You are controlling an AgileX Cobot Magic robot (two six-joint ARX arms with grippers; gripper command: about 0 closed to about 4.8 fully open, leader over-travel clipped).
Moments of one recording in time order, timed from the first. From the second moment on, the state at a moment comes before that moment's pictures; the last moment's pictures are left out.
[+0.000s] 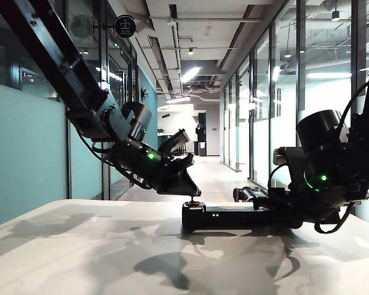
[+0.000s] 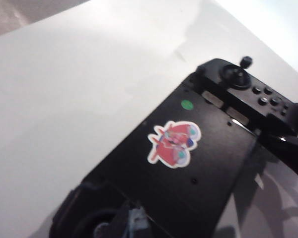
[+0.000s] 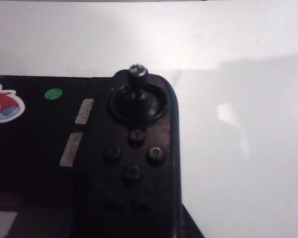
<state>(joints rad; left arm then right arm) -0.38 2.41 1.70 0.07 0.62 0.06 0.30 2.15 0.83 0.85 0.18 0.12</state>
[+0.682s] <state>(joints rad) -0.38 2.42 1.70 0.06 0.56 0.07 0.30 2.15 0.83 0.85 0.18 0.12</state>
